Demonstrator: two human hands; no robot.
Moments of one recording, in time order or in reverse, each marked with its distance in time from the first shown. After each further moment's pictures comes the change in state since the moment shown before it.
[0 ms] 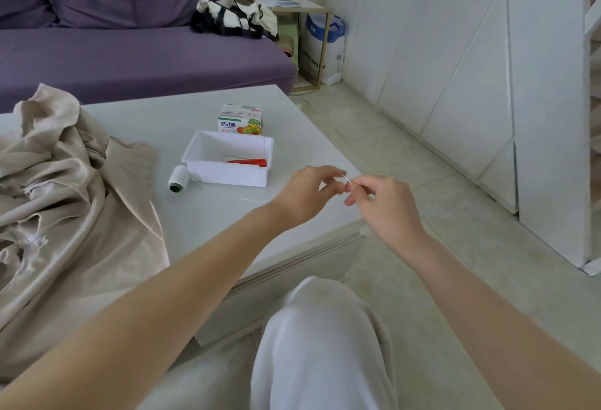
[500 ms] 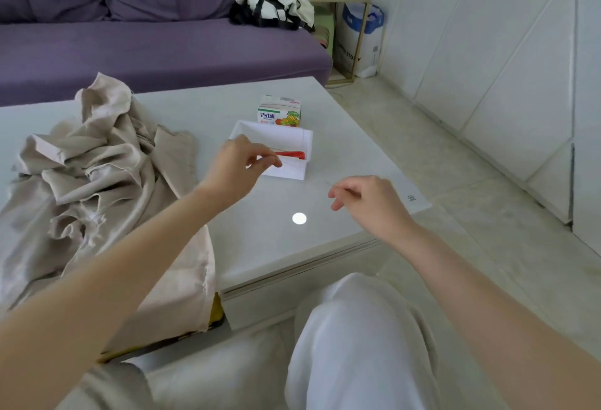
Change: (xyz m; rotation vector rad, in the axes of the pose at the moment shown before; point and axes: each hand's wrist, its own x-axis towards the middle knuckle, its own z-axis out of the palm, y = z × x) left_hand -0.056 -0.059 -0.103 0.251 0.295 -0.202; right_hand 0.010 -0.032 0.050 0.054 -0.312 -0.084
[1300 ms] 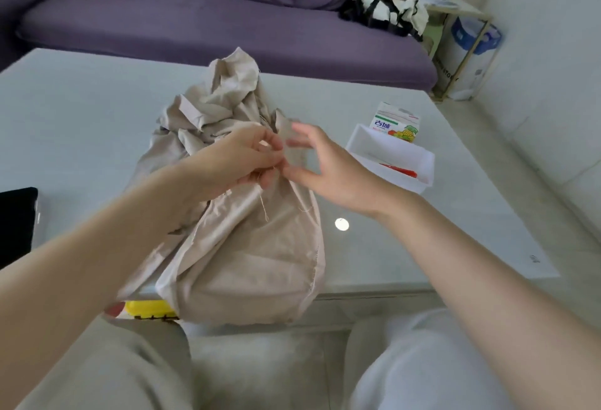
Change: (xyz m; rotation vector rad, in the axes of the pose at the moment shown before) left_hand -0.064 -0.093 -0.118 -0.703 -0.120 -0.380; right_hand 0.047 -0.181 0.105 0.083 -0.507 -0.426
